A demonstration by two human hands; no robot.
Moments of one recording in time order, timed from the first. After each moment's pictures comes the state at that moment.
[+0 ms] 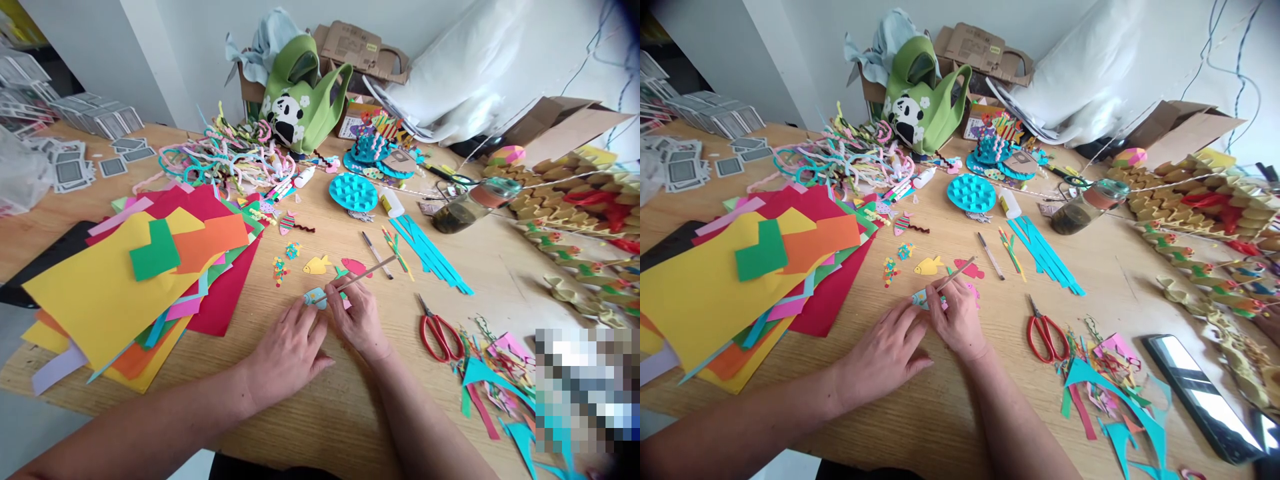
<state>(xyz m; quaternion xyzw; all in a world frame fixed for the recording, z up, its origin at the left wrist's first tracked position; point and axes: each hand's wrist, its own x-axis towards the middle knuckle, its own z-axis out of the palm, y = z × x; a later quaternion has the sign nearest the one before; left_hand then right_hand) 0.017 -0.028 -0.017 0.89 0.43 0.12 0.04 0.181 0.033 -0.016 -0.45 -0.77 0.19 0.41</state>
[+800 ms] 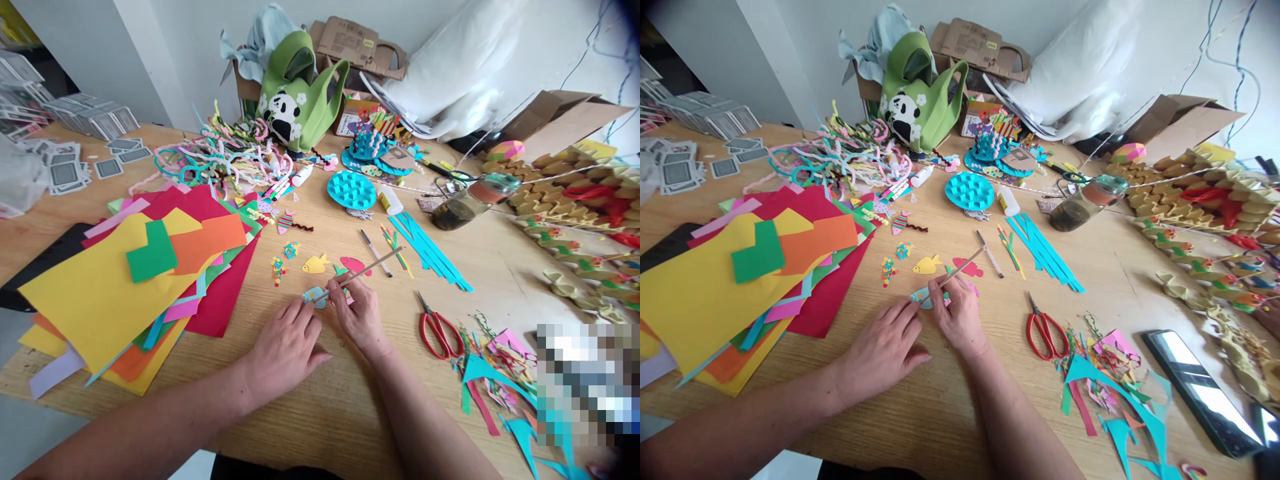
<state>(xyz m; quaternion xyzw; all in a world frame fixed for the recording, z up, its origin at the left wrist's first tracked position) 0.016 -0.022 -0.017 0.90 0.43 0.10 0.02 0.181 0.034 -0.013 -0.49 -0.73 0.22 0.41</state>
